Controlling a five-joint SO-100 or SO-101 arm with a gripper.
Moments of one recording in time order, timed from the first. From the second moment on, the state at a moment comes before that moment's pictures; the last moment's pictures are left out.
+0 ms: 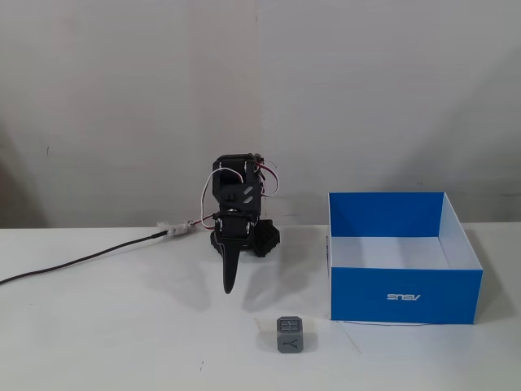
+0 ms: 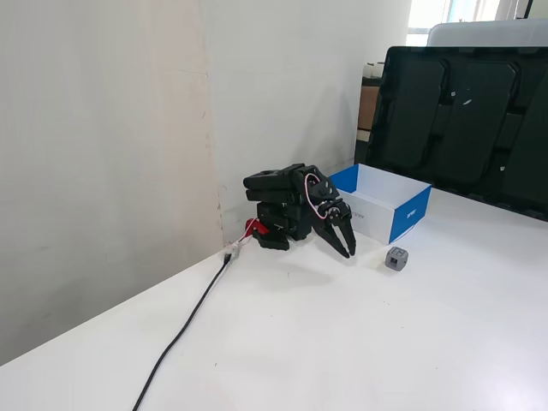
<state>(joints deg) -1.0 186.6 172.2 67.5 -0.4</state>
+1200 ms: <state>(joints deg) -21.9 83.3 109.2 64.4 8.6</state>
